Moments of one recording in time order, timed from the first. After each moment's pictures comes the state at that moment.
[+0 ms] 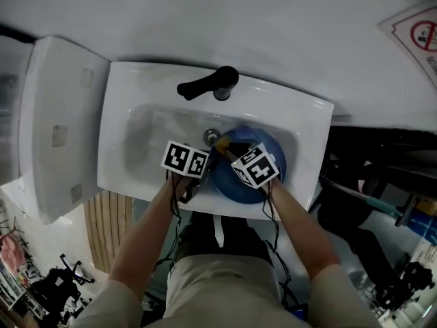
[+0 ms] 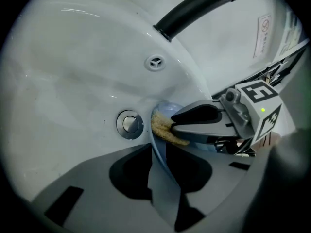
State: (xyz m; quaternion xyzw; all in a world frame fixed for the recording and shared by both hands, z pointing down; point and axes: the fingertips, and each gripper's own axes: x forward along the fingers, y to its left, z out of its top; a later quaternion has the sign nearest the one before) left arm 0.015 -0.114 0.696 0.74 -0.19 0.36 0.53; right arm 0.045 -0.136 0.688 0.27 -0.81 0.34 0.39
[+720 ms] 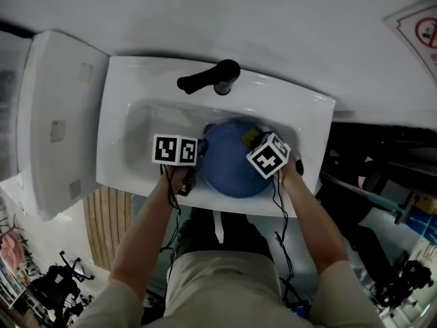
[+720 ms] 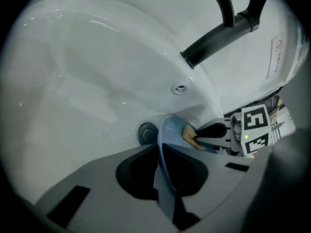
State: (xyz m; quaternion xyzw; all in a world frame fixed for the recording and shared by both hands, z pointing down) left arm -0.016 -0.146 0.692 0.71 -0.30 0.32 0.56; right arm 0.128 -0.127 0.711 0.26 -0.73 0.28 0.57
